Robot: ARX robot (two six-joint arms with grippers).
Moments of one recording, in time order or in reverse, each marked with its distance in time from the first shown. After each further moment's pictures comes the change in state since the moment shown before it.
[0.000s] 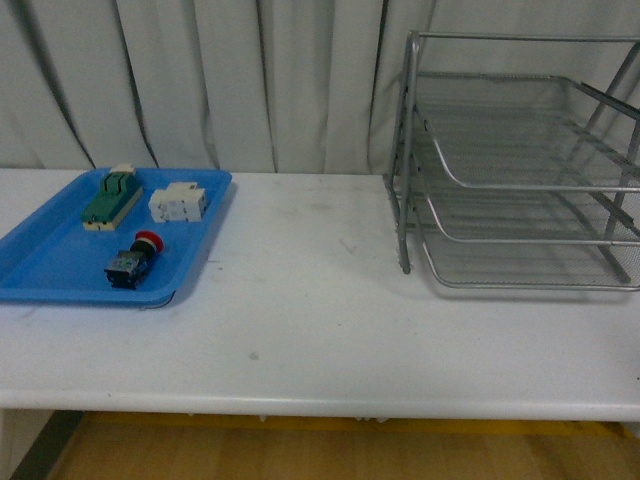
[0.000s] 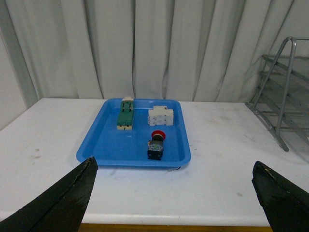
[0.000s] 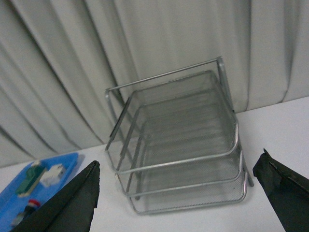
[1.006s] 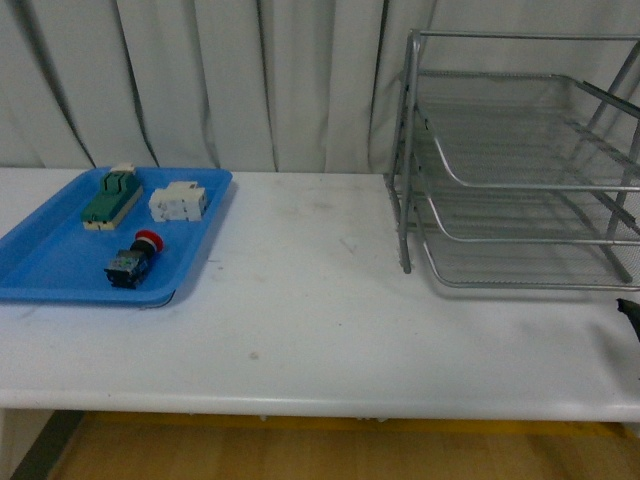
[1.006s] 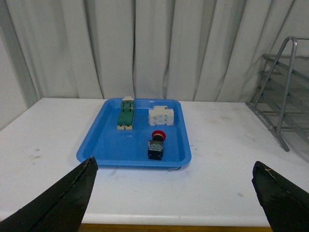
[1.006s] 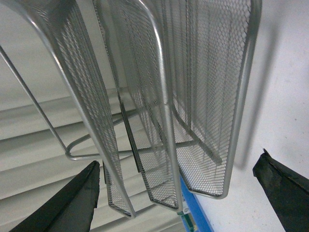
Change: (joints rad) left arm 0.000 0.000 0.000 0.000 0.000 0.000; right arm 0.135 1.257 0.275 0.737 0.083 1.341
